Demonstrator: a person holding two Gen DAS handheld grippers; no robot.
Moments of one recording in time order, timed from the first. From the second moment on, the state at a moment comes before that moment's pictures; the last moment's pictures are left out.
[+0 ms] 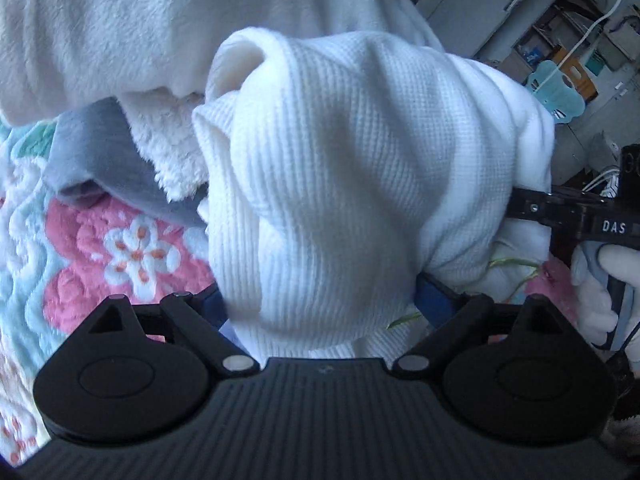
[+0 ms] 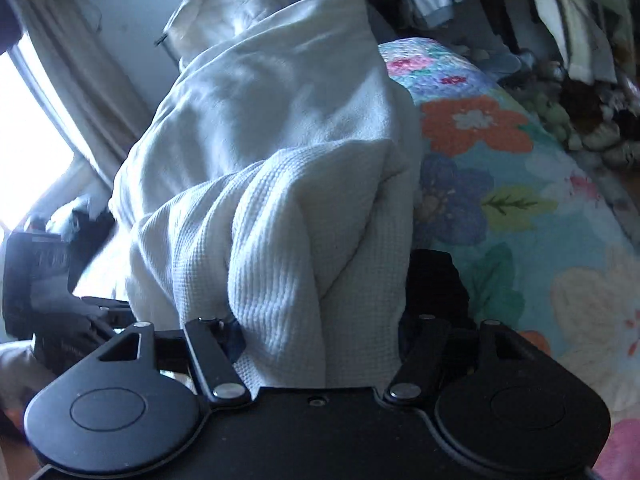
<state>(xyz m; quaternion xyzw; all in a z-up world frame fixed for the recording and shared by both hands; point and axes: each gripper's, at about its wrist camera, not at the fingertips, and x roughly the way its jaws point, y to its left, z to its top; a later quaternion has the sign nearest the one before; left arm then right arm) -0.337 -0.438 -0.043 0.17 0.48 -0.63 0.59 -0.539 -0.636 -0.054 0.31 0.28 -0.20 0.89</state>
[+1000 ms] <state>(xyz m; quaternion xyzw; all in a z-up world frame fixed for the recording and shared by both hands) -0.357 -0.364 -0.006 0.28 0.38 -0.60 0.65 -0.522 -0.621 -0.078 0.13 0.31 -0.28 0.90</state>
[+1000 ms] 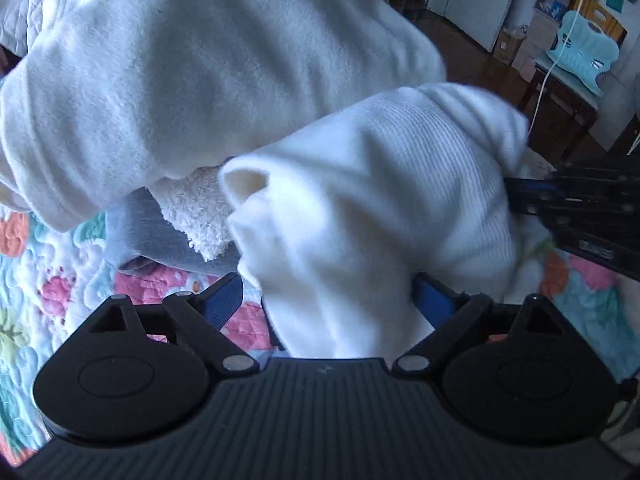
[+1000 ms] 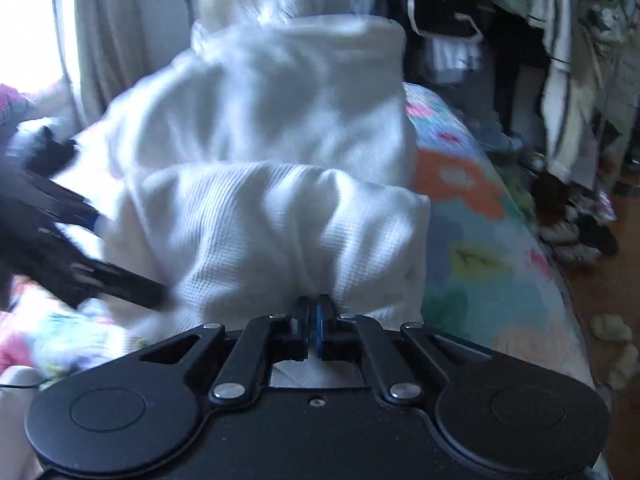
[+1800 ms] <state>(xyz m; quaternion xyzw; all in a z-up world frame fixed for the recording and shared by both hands) -0.417 -0.404 0.031 0.29 0.34 -0.64 0.63 -0.543 -0.595 -0.055 0.14 0.32 -0.27 0.90</state>
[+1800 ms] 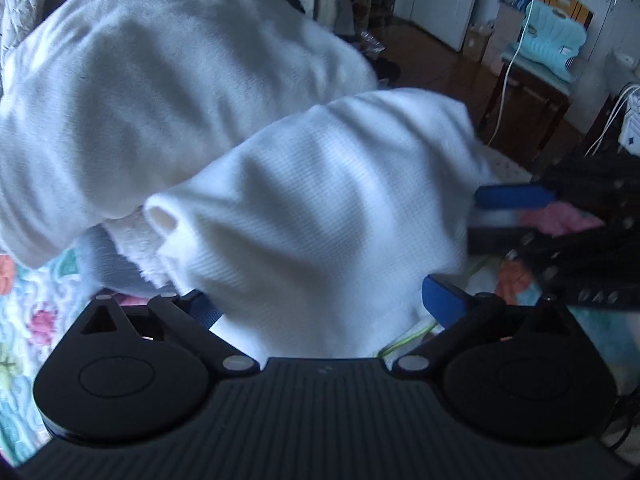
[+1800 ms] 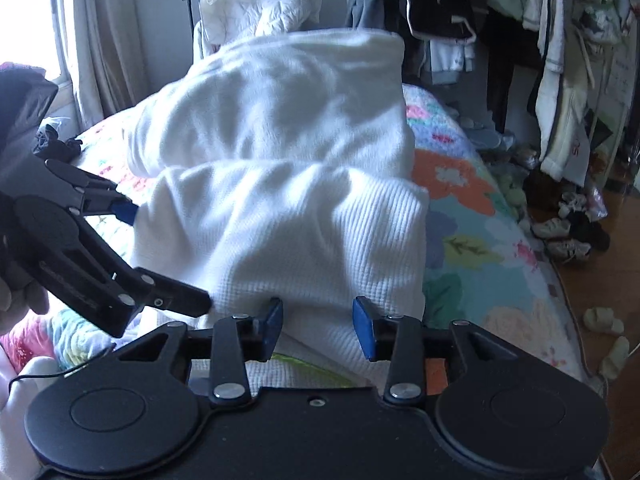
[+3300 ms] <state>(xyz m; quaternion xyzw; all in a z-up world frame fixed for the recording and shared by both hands) -0.510 -0.378 0.024 0.39 0.34 -0.58 0.63 -0.610 -0.542 0.000 0.12 0.31 -0.24 0.91</state>
